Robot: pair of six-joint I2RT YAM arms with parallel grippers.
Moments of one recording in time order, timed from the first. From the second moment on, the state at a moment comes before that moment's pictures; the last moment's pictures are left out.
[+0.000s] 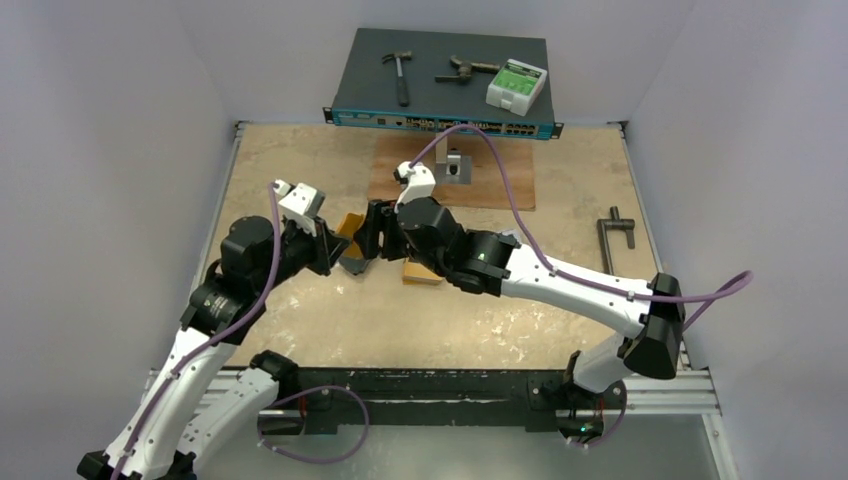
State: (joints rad) left arm -0.43 0.68 0.91 -0.52 0.22 -0.18; right arm 1.13 1.50 1.40 -0.29 0.36 0.69
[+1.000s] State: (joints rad) left arm -0.43 0.67 0.89 -0.53 0.20 -0.23; right arm 1.26 1.68 1.60 -0.32 0.68 0.56
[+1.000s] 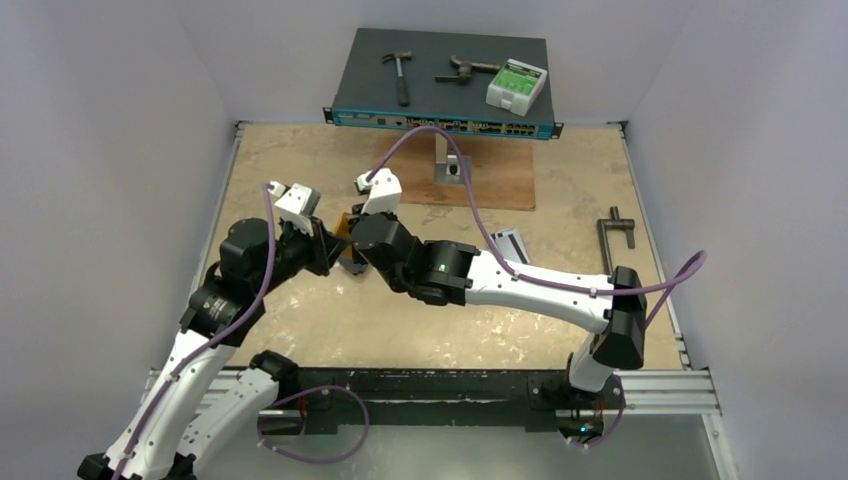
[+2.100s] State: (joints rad) left arm -0.44 0.63 0.89 -0.54 0.24 -0.22; right arm 1.25 1.53 1.39 -0.43 0.88 0.51
